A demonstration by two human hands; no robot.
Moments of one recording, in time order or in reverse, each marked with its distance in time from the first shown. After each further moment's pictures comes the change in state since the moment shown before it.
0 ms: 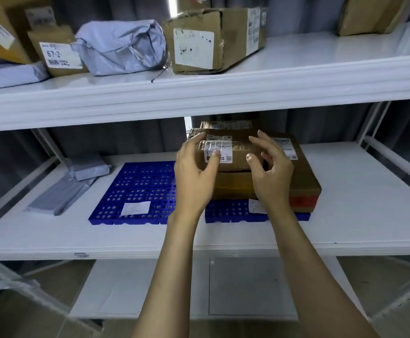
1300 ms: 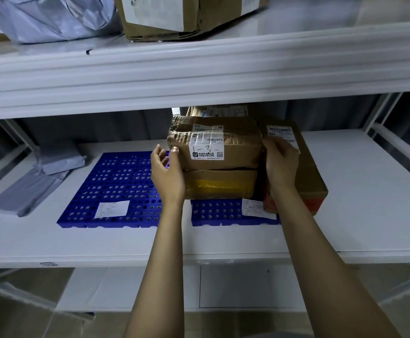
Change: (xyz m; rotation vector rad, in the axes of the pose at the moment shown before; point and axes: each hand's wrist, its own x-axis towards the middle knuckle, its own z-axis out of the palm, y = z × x) left_hand 0.051 -0.112 0.050 -0.135 0.282 -0.480; right_hand 0.069 0.097 0.001 0.027 0.085 0.413
